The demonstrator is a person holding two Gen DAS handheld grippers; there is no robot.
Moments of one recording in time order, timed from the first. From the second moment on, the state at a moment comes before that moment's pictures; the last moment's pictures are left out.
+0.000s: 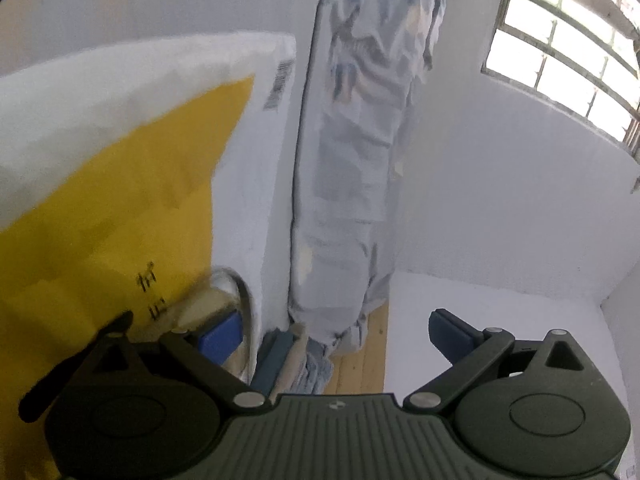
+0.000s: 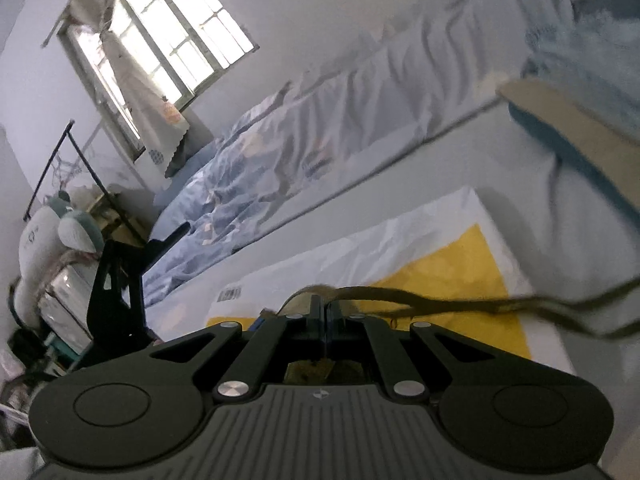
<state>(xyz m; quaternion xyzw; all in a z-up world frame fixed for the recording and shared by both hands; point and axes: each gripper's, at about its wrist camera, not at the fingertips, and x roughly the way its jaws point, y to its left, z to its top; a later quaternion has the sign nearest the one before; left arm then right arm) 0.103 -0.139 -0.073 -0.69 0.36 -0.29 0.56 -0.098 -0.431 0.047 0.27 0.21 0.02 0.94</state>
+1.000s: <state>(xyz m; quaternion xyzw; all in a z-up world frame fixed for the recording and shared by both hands) 0.044 -0.131 0.018 -0.48 0.42 -0.34 0.68 -0.114 -0.495 0.077 0.24 0.15 -0.09 0.96</state>
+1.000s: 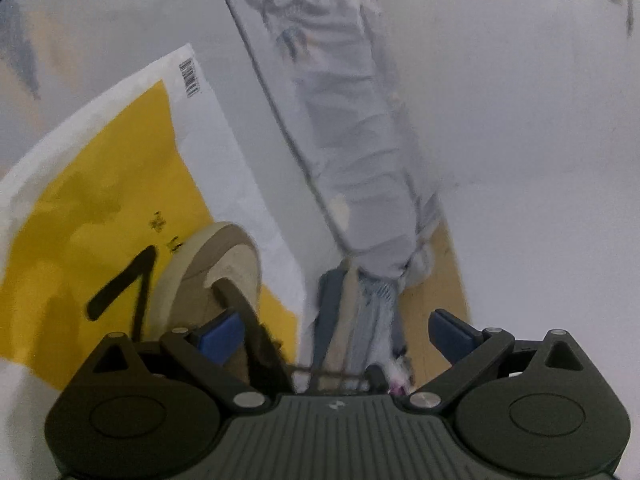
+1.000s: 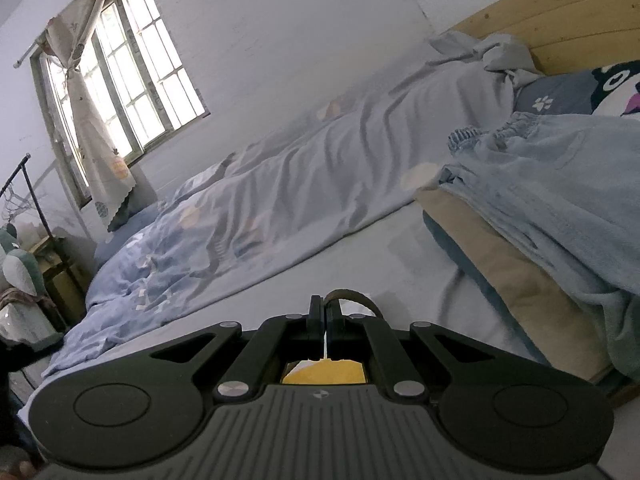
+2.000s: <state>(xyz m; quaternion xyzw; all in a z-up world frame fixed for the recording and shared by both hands) 0.015 -0.159 0.027 -0.32 0.41 -0.33 0.79 -0.135 -0.542 0.087 0.25 0.10 -0.19 0.95</state>
